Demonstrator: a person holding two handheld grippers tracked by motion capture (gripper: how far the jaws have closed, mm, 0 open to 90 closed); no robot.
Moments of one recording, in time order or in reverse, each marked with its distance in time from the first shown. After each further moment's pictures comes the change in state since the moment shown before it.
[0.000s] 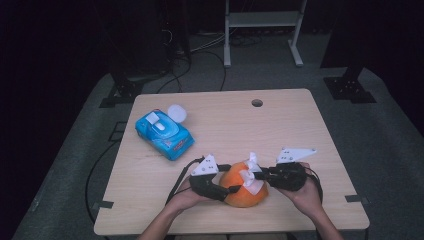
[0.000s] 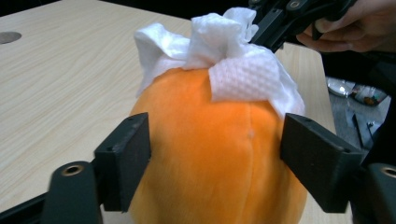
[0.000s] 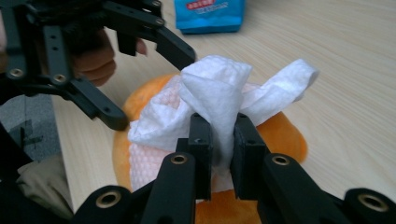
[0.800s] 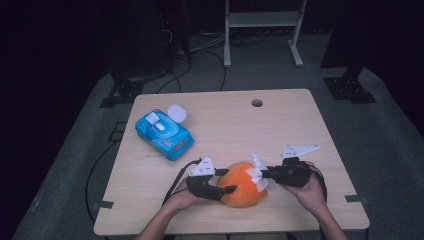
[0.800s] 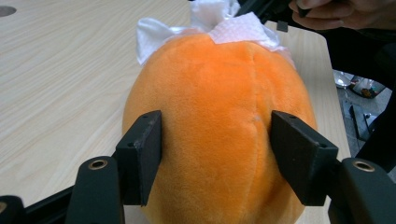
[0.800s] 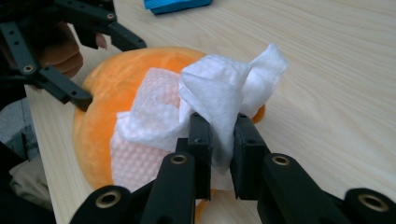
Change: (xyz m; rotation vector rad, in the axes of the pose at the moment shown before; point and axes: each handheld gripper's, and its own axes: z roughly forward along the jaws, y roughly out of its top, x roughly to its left) left arm 0.008 -0.015 -0.001 0.025 -0.019 -0.034; right arm -0.029 -0.014 0.000 0.061 -0.024 0.118
